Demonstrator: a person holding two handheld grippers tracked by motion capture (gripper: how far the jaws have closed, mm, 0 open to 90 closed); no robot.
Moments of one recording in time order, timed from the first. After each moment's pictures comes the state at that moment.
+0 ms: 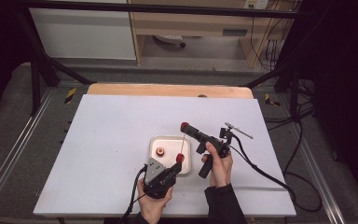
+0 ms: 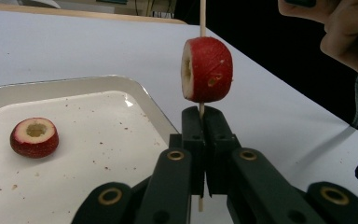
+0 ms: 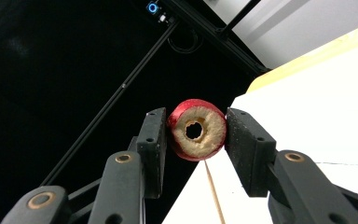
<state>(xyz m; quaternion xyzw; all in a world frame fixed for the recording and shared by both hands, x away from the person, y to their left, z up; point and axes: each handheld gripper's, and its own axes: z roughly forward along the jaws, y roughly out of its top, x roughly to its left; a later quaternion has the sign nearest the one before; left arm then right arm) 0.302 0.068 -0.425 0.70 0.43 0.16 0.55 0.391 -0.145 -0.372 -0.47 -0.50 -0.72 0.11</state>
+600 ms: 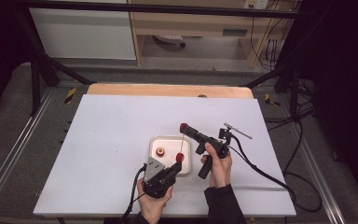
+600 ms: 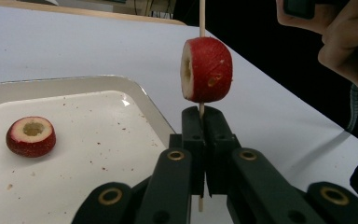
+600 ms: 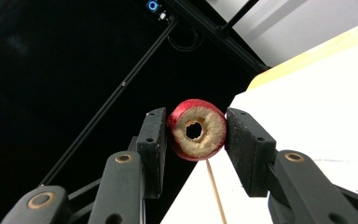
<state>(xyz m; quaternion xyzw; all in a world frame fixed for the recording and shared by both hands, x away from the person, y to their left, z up) 0.304 0.069 -0.424 0.69 0.44 0.14 0.56 0.391 -0.143 -0.374 -0.47 -0.51 -0.71 0.11</state>
